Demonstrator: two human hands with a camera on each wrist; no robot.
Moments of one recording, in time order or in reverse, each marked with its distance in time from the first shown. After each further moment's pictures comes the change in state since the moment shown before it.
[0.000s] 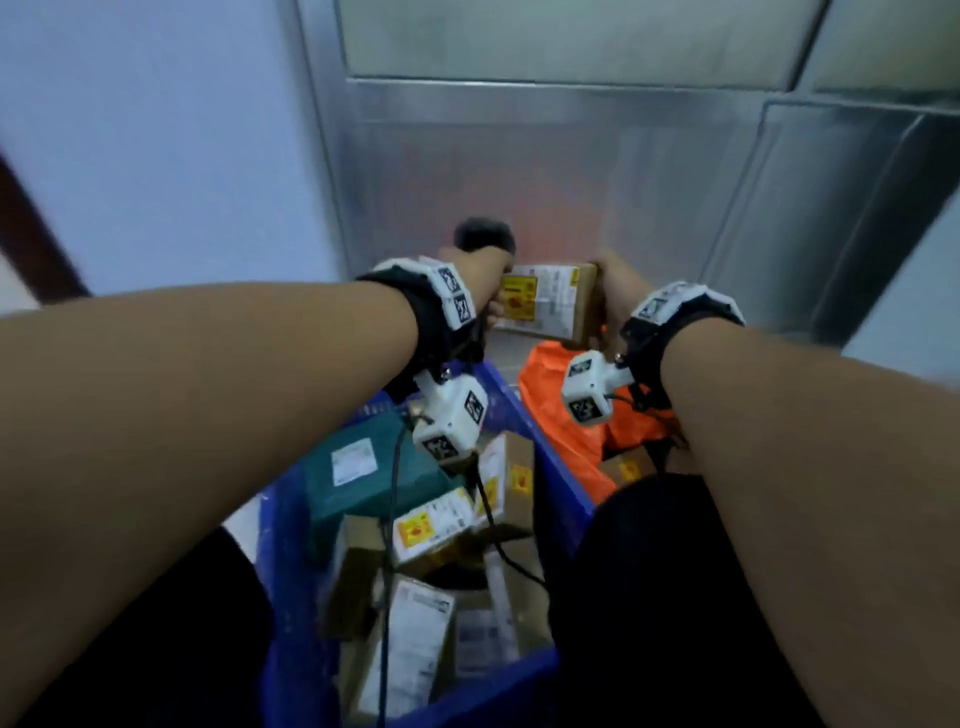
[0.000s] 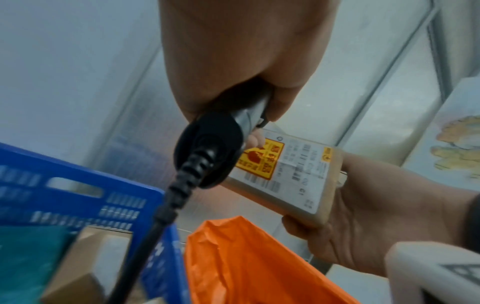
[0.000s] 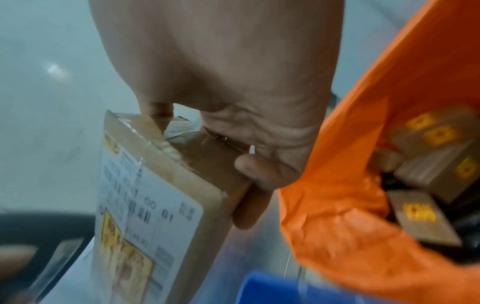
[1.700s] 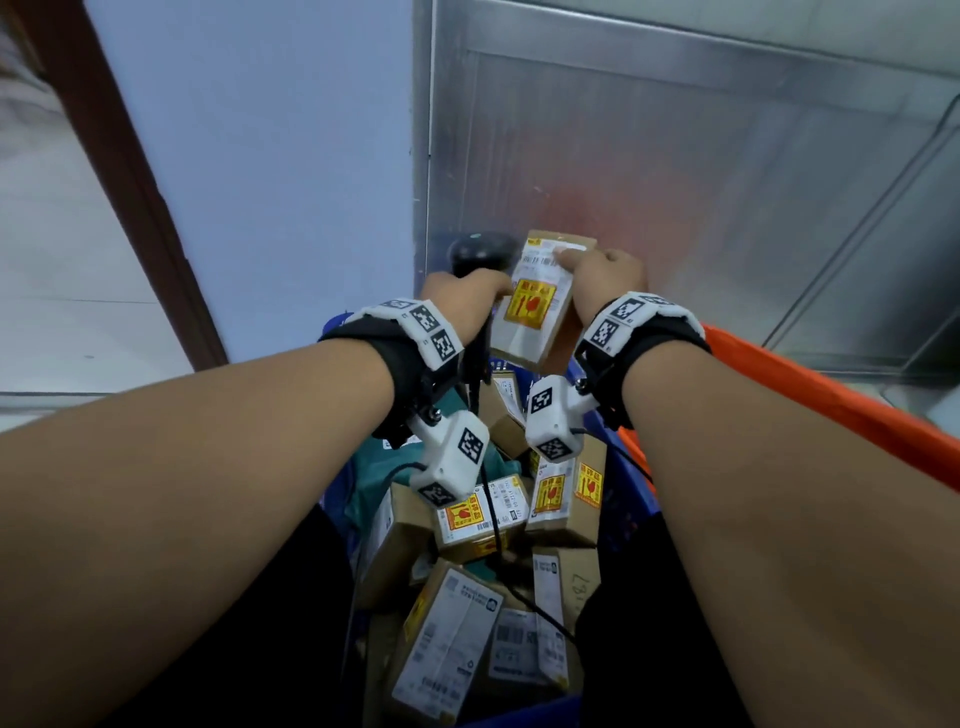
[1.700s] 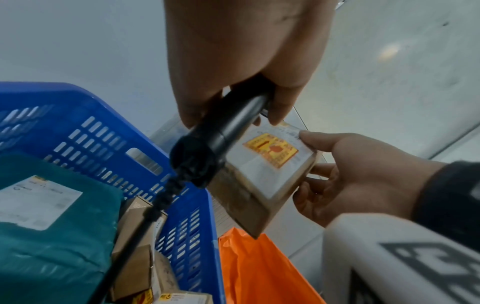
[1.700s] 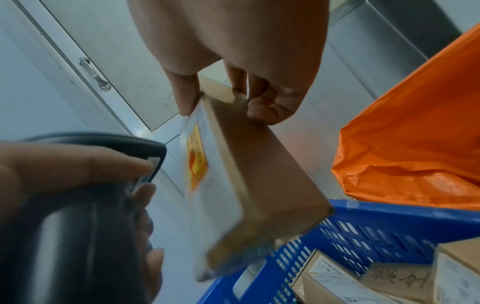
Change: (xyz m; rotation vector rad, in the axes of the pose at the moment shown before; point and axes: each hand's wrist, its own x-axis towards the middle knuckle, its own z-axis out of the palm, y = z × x) left_hand 0.029 -0.090 -0.104 -0.099 0.265 -0.035; right_hand 0.019 0.013 0.151 -0.051 0.191 -0.191
